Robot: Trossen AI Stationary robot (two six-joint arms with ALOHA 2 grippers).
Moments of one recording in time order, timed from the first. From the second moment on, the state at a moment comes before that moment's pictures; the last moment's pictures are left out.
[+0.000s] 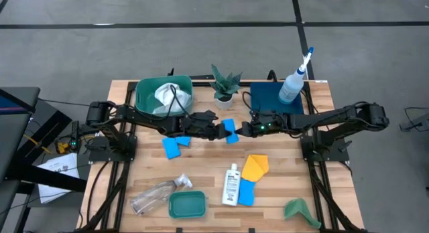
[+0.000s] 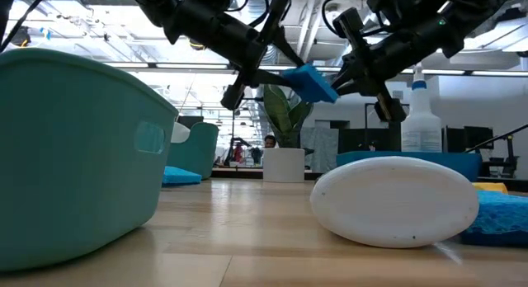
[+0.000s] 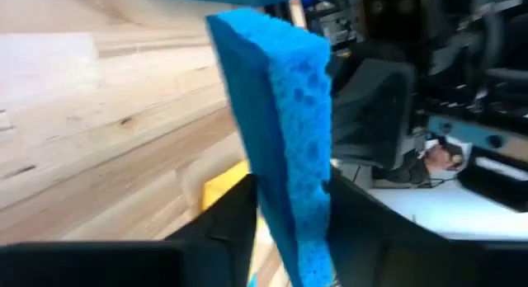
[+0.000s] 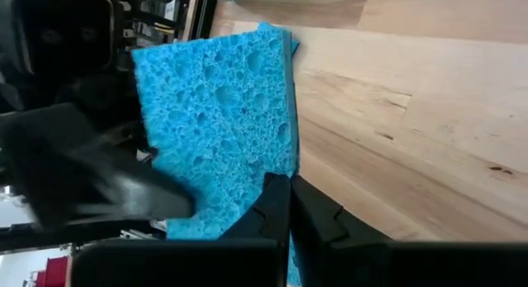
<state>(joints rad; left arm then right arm) 0.02 1.69 1.00 0.28 -0.08 -1.26 -0.09 1.28 0.60 0.16 -0.02 1.24</state>
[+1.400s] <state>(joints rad) -0.26 1.47 1.00 -0.24 0.94 -0.50 -0.11 1.28 0.60 0.24 -0.16 1.11</state>
